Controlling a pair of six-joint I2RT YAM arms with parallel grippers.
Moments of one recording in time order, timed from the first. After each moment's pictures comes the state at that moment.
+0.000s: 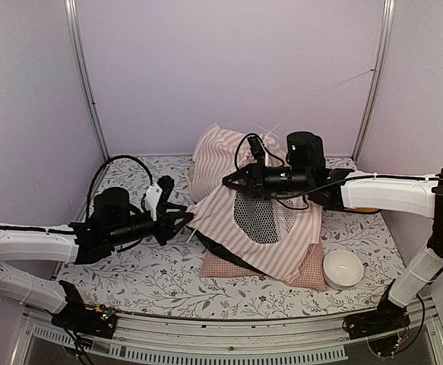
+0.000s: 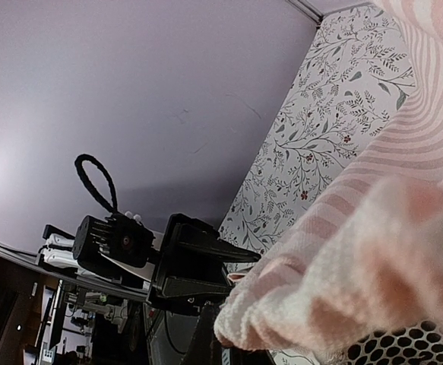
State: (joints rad) left arm -0.82 1.16 0.49 0.45 0.11 -0.06; right arm 0.78 1.61 1.14 0.24 -0.56 0.91
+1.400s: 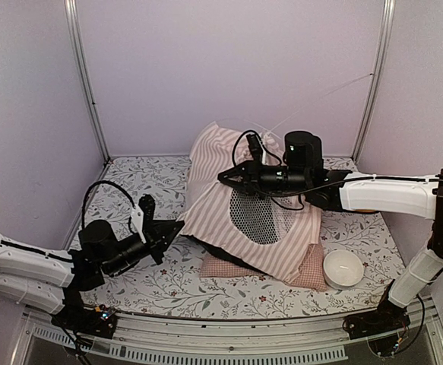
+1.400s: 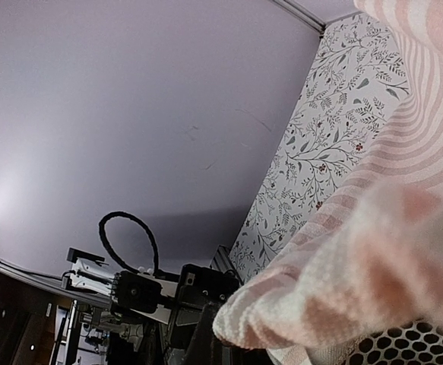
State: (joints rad) left arm -1.00 1.09 0.23 0.86 -0.10 -0.10; right arm 0.81 1.61 1.15 0.28 -0.47 1.00
